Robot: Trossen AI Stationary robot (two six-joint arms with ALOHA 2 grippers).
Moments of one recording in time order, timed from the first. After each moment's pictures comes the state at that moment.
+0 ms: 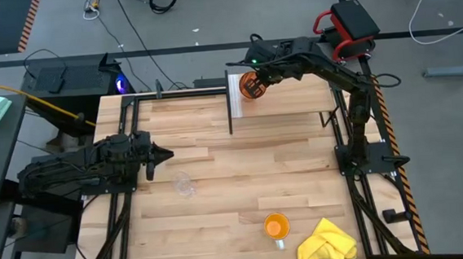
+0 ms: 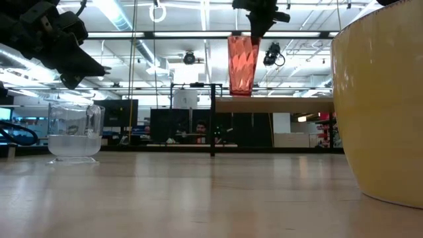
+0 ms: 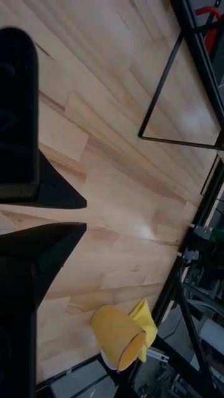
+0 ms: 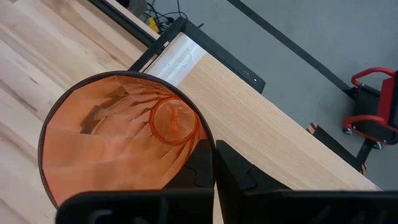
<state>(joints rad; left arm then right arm) 0.16 0.25 0.28 -0.38 0.02 -0.33 -0.36 1.89 2.35 -1.57 0.40 0.44</state>
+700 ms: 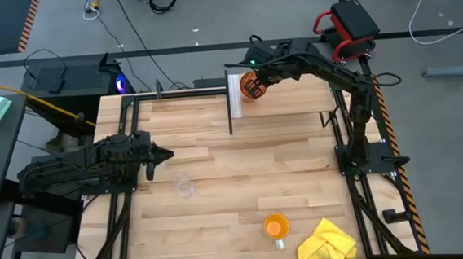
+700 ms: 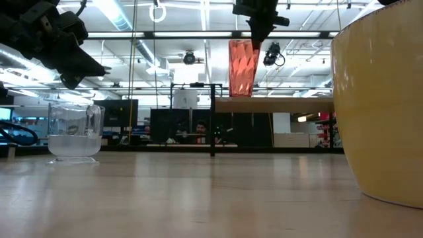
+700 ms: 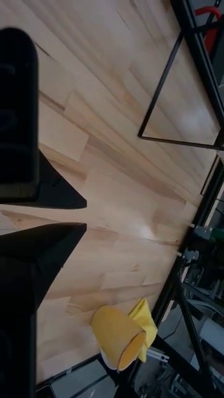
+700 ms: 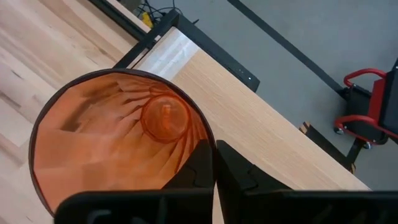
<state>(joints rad) 0.16 0.25 0.28 -0.38 0.02 -0.33 -0.38 1.89 2.29 -1.54 0.40 0.41</state>
